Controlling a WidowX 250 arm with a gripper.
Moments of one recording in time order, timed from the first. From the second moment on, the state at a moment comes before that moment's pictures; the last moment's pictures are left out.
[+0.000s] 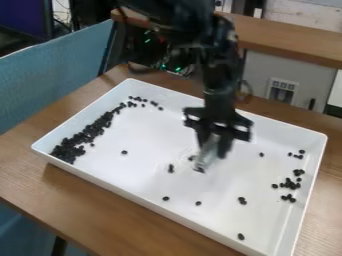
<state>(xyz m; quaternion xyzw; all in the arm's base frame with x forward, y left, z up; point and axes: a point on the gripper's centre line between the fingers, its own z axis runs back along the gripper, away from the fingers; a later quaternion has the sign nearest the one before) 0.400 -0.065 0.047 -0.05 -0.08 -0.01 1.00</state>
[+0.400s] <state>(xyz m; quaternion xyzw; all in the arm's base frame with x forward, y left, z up) 0.394 -0.120 0.028 -0.05 -0.05 -0.08 0.99</state>
